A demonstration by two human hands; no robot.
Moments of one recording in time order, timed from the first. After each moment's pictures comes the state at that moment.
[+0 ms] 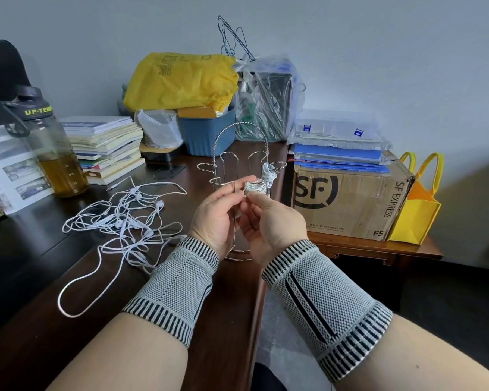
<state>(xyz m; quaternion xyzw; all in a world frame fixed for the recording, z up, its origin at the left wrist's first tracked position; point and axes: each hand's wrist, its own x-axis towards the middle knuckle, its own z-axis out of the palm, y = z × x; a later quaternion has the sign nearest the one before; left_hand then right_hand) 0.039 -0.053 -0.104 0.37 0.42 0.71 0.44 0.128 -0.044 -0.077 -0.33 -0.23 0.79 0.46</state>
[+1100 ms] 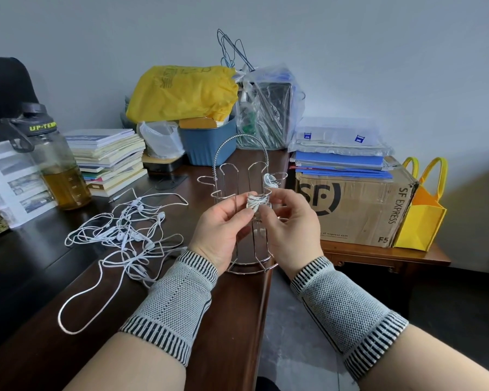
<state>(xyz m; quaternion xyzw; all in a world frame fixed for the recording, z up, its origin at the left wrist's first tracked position) 0.042 -0.049 -0.110 0.43 0.42 0.70 0.39 0.151 -0.008 -0.109 -0.36 -0.68 0.31 0.56</state>
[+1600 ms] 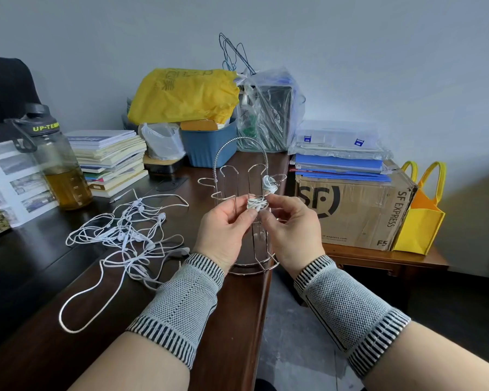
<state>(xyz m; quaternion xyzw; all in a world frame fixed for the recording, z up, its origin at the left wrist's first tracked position) 0.045 -0.044 -0.114 0.44 0.48 0.70 0.28 0.154 -0.004 -0.109 -0.36 -0.69 0.31 0.54</state>
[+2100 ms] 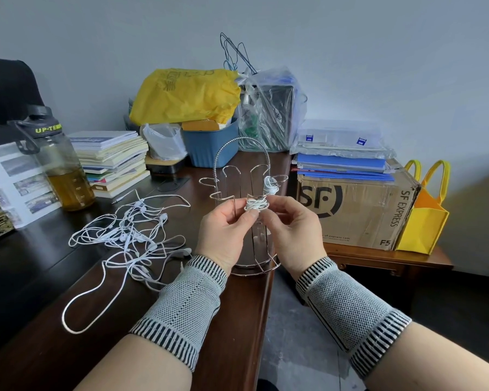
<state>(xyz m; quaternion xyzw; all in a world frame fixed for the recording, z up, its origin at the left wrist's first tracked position) 0.044 -0.045 -0.115 0.43 0.54 0.69 0.24 0.158 -0.010 -0.104 -0.32 -0.64 0.44 0.53</state>
